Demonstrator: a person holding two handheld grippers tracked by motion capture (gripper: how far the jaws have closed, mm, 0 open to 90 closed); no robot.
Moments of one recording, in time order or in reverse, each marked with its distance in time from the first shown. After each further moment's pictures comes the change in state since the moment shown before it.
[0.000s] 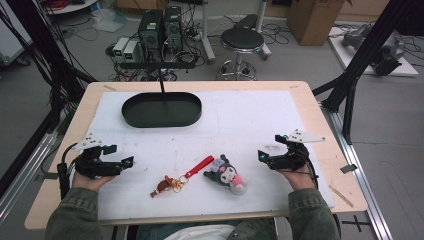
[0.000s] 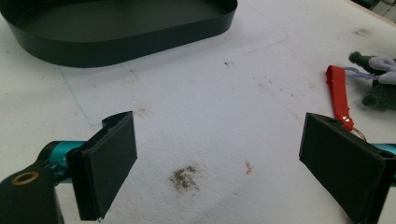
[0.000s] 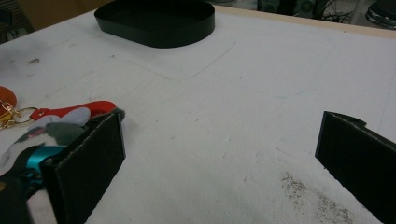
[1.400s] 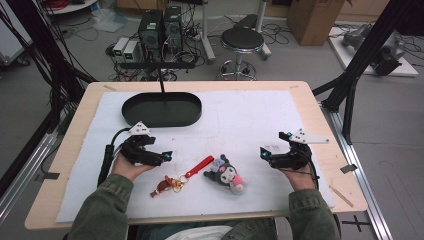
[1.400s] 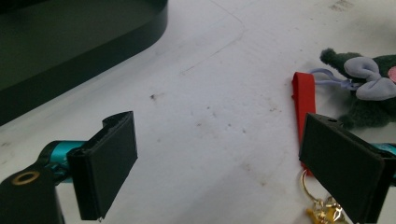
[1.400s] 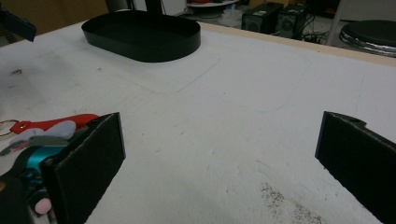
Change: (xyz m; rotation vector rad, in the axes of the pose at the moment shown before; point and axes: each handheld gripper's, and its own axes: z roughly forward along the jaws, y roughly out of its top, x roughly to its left) left arm -0.066 0.048 0.084 0.145 -0.083 0.135; right arm 0.001 0.002 -0.006 -0.058 -0.059 -0.025
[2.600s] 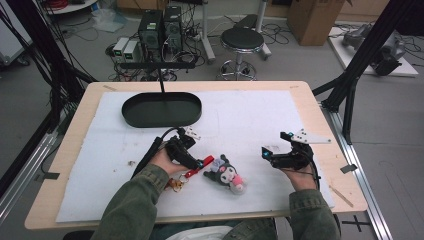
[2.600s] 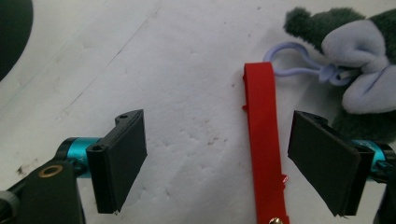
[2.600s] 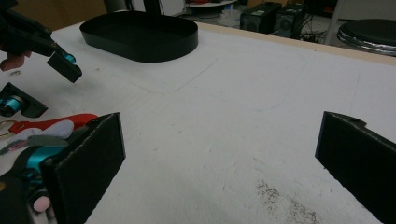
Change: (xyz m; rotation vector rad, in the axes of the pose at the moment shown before) left arm -0.062 0.040 0.086 0.291 -0.062 0.210; right arm -0.003 -0.001 -0.003 -0.006 -0.006 0.004
